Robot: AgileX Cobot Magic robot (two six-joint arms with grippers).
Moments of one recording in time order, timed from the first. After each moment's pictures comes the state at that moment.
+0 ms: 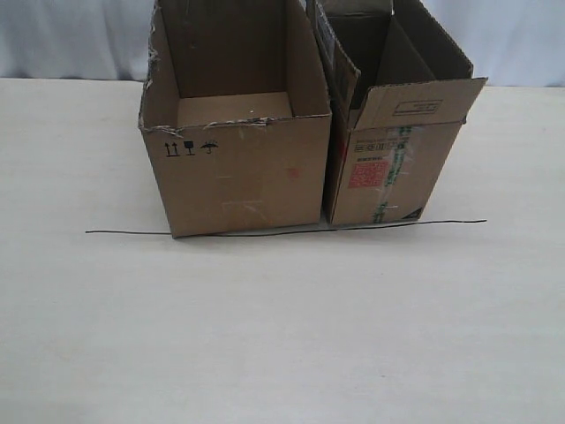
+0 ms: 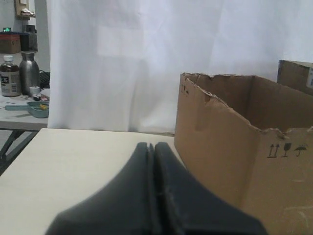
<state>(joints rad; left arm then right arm) 0.18 0.00 0.00 -1.39 0.26 1.31 0.16 0.00 0.00 0.02 0.04 0.05</state>
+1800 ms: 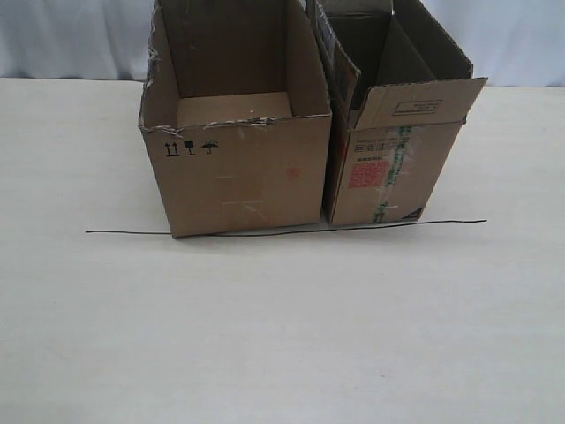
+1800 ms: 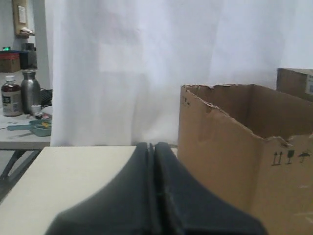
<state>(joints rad) -0.08 0.00 0.00 -0.11 0.03 0.10 0.16 0.00 0.00 0.02 0.04 0.05</state>
